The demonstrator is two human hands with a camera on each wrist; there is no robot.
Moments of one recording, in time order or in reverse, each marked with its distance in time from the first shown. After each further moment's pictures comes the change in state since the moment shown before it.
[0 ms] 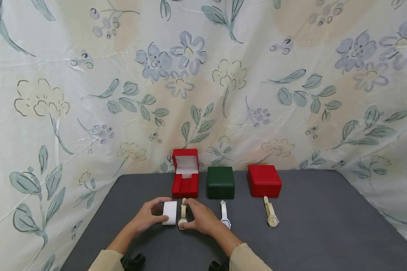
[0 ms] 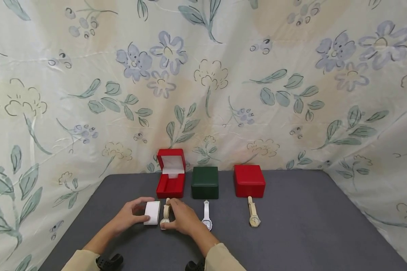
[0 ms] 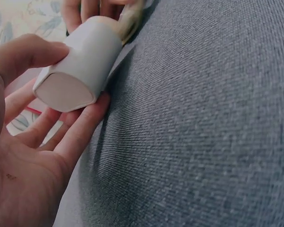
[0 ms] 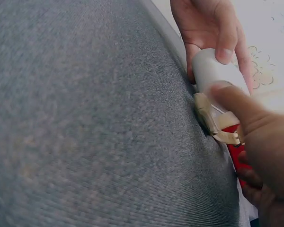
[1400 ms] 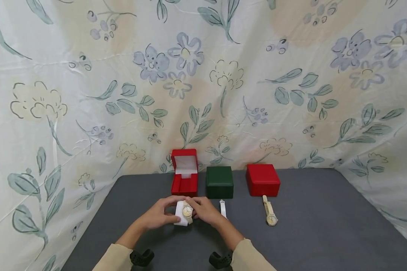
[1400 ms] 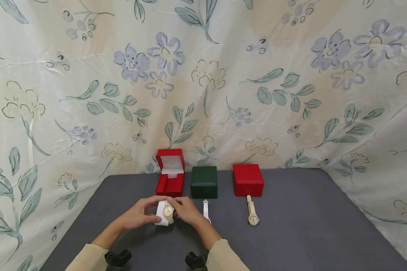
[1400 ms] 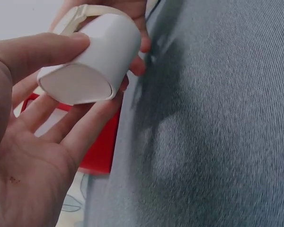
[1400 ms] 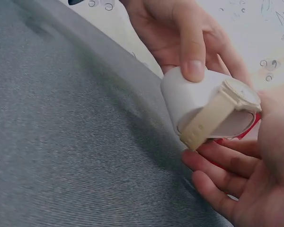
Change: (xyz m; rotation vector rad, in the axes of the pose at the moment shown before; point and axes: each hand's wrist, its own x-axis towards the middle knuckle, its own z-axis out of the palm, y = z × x) left_hand 0.010 0.039 0.021 0.040 -0.259 0.203; right_hand 0.001 0.005 -0.017 0.637 0.034 0.131
